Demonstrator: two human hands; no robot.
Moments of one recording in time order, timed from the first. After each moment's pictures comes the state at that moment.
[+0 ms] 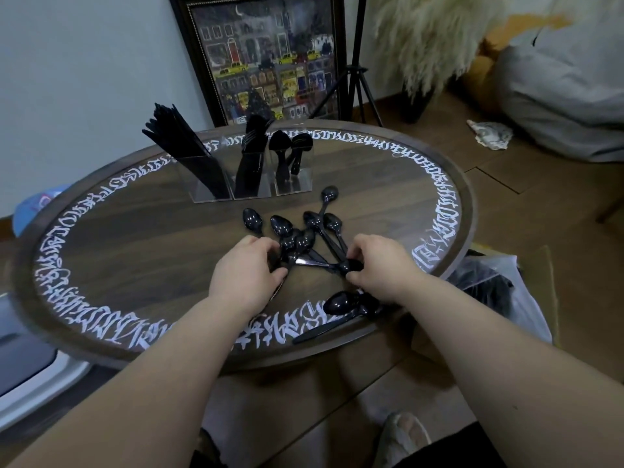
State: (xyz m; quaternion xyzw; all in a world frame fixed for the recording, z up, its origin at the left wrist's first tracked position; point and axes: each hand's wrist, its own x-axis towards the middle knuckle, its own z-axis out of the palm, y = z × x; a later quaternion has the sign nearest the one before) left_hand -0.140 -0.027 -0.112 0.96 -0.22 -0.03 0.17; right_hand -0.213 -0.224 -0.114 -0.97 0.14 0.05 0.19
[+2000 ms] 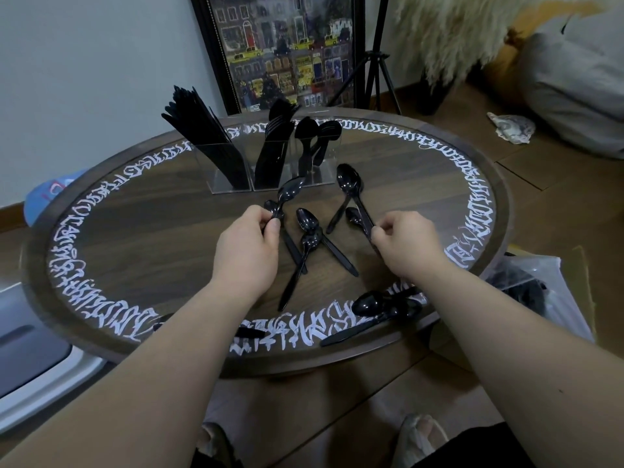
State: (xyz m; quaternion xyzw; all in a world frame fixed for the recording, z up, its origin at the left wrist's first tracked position) left_hand -0.120 -0.014 -0.101 0.93 -0.12 0.01 0.35; right_hand -0.186 -0.215 -0.109 -0.93 0.26 -0.06 0.27
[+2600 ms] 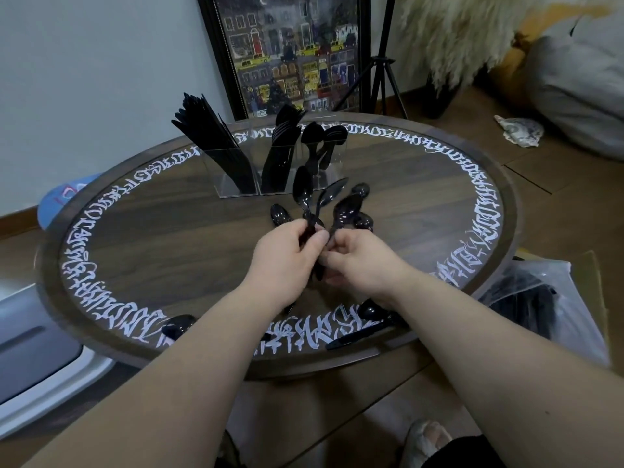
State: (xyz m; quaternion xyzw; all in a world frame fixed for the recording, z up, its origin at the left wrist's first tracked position) left_hand -0.136 -0.032 -0.095 0.89 -0.23 -0.04 0.38; right_hand -0.184 -0.159 -0.106 -0.77 0.13 0.06 0.63
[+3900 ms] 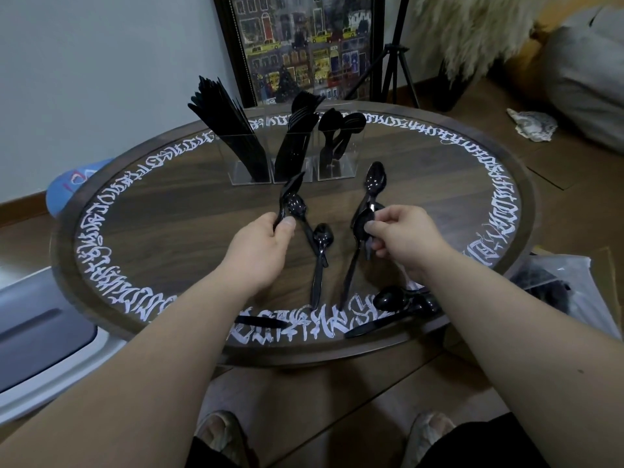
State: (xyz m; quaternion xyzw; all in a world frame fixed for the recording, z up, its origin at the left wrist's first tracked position) left_hand -0.118 0.010 -0.093 0.91 -0.13 -0.12 0.38; right_hand -0.171 -0.186 -0.112 -0.74 0.28 -0.05 0.60
